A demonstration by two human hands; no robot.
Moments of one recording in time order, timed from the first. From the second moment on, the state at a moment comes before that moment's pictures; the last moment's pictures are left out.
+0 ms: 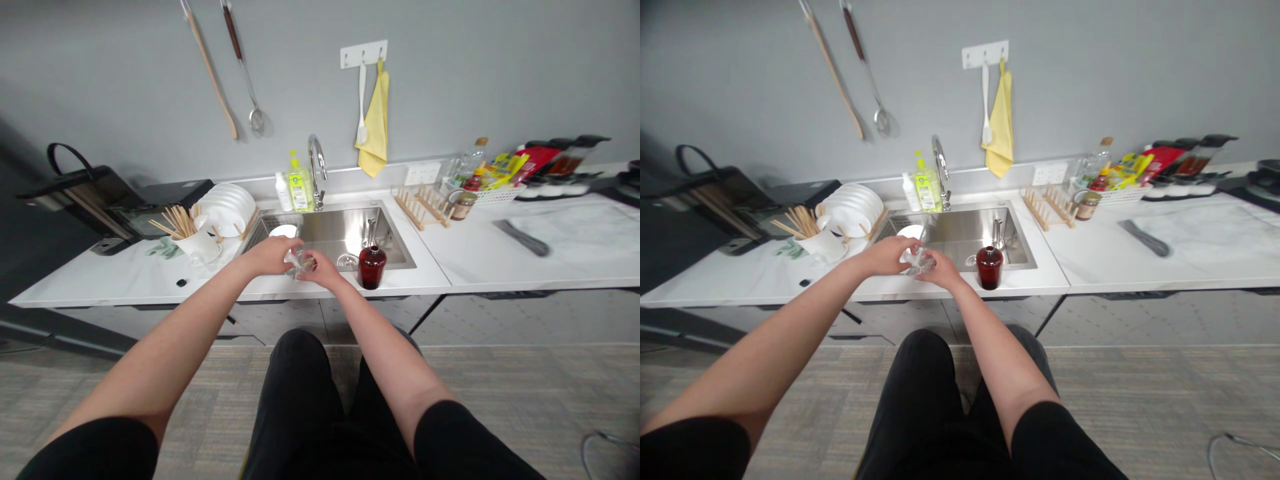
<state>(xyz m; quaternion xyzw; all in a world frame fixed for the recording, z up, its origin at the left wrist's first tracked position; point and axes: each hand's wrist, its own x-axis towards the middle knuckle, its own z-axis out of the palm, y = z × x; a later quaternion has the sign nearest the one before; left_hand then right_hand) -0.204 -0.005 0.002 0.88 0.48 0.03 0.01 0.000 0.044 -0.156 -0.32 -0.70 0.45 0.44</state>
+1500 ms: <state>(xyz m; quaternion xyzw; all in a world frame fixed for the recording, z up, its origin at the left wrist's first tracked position) -0.224 -0.035 -0.104 0.63 0.56 0.47 0.28 -0.002 0.044 -0.157 -0.26 -0.62 0.59 0.45</state>
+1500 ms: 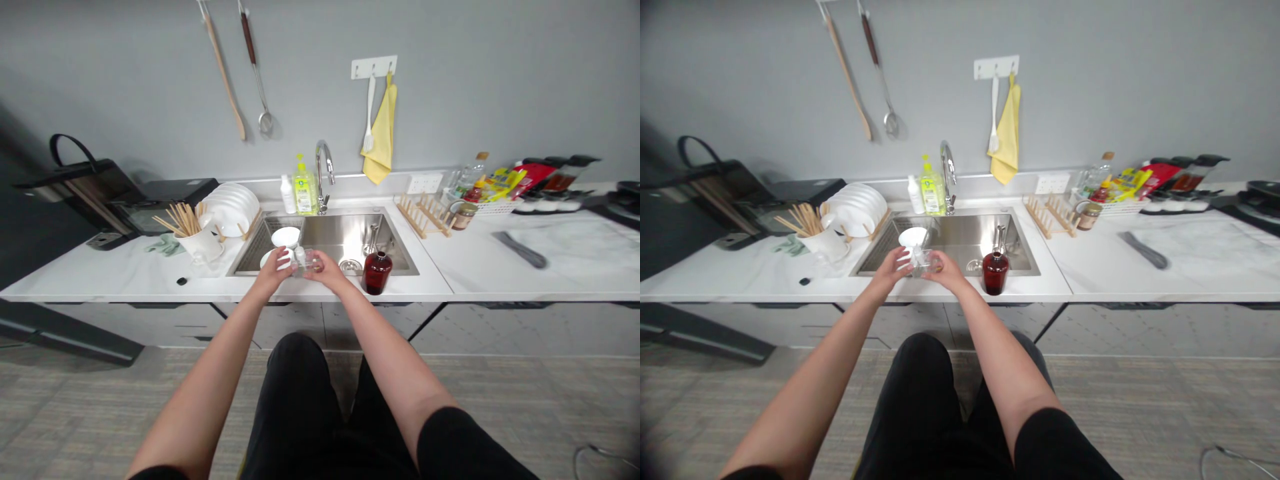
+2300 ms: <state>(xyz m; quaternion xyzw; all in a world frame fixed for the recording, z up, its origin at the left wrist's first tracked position) -0.493 -0.134 -0.109 0.28 0.65 0.71 0.03 -0.001 0.057 -0.177 -0.23 -0.65 0.58 0.43</state>
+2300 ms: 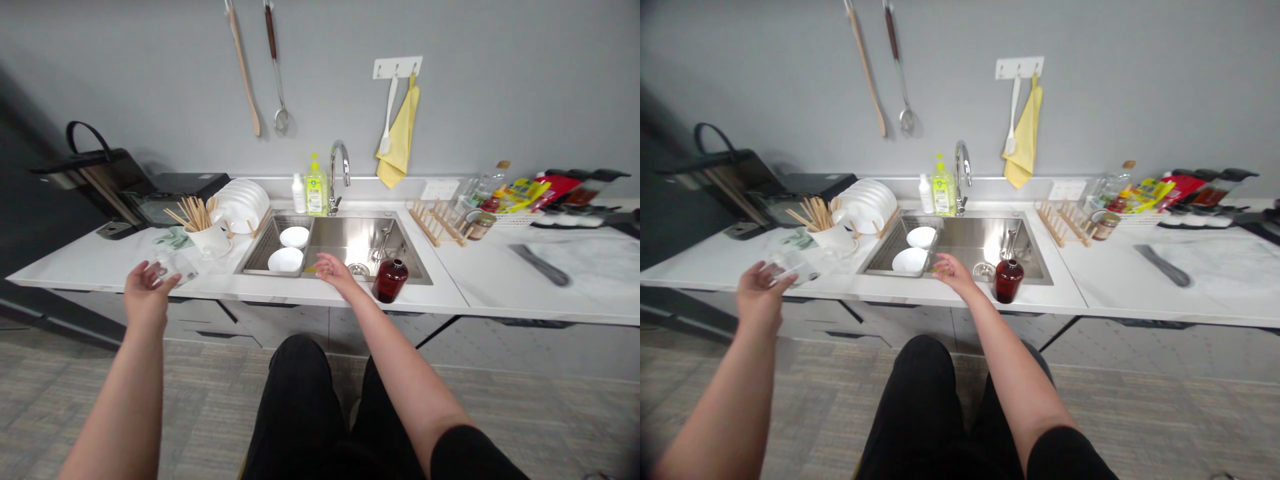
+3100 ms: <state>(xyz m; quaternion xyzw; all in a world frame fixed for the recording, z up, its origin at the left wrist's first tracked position) -0.523 -0.060 -0.115 0.17 0.86 0.48 0.03 -0.002 0.060 -0.177 -0.24 -0.62 0.60 0.44</state>
